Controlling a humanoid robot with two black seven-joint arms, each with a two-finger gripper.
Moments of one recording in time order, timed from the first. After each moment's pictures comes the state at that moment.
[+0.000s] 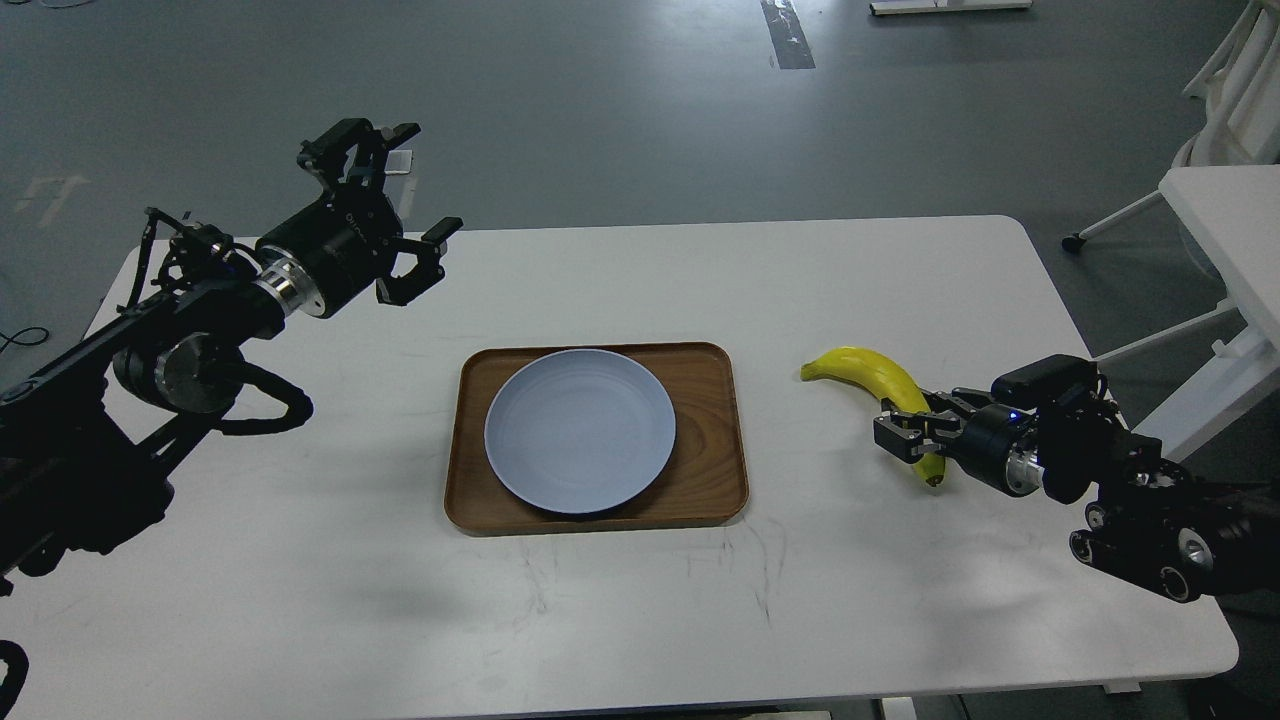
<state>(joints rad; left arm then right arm) -0.74 0.47 -0.70 -1.04 0.14 -0.24 -0.11 0.81 -0.53 -0.22 0.82 -1.39 -0.33 0.25</state>
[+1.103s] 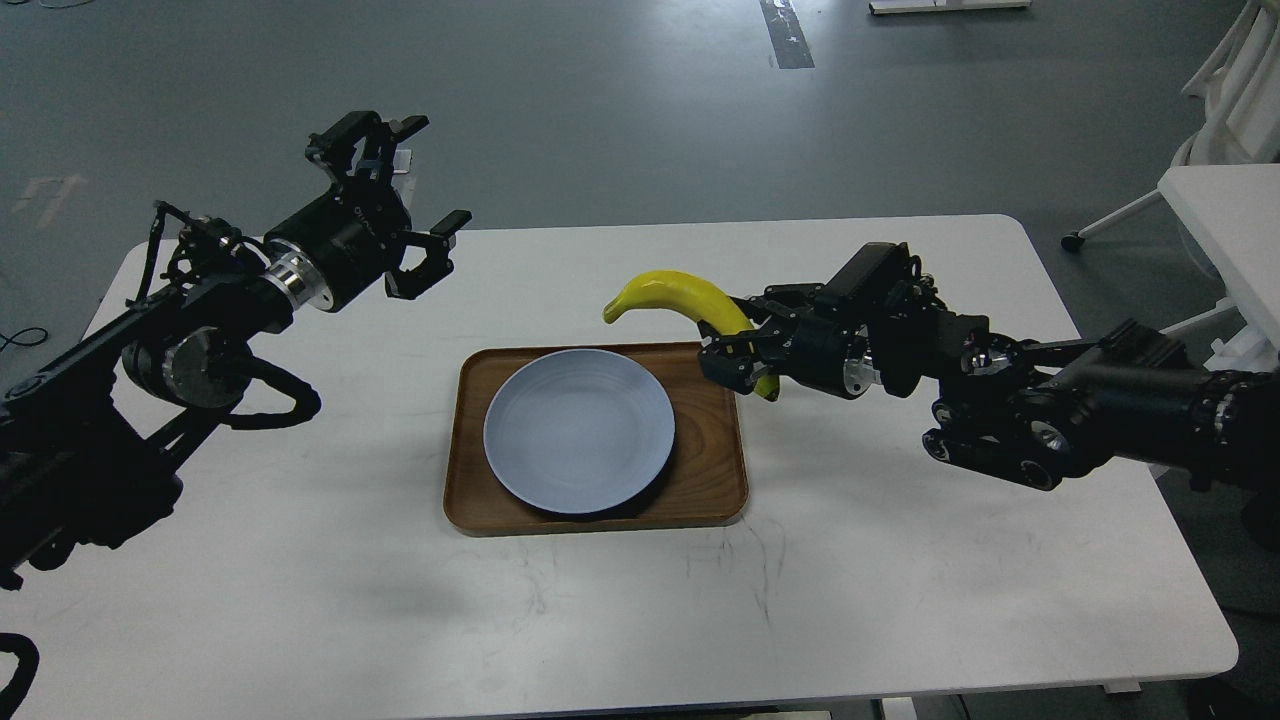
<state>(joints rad) -0.75 0.45 -0.71 -1.04 0.14 -0.24 -0.11 1.18 -0.23 -0.46 0.85 -1.40 -0.38 0.27</state>
